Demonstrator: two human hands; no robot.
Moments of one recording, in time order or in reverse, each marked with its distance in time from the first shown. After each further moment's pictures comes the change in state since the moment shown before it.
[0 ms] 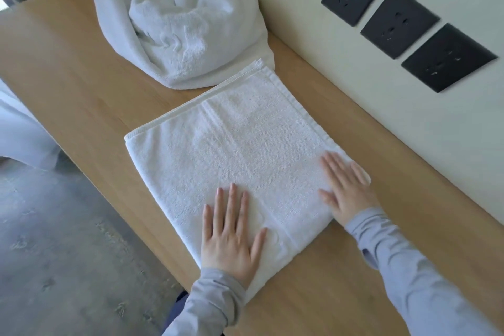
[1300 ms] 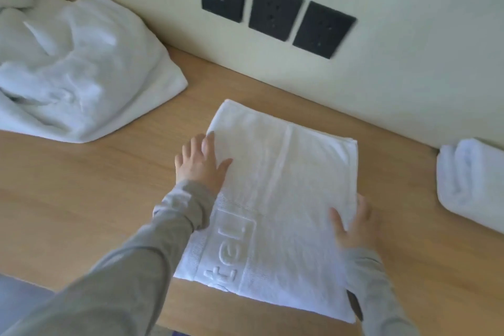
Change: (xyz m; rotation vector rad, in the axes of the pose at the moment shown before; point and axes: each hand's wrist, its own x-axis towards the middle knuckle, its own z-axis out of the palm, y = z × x) left_hand 0.154 0.034 -0.065 -0.016 -0.066 0.228; right_hand -0.121 -0.054 0.010 0.637 0.326 1.227
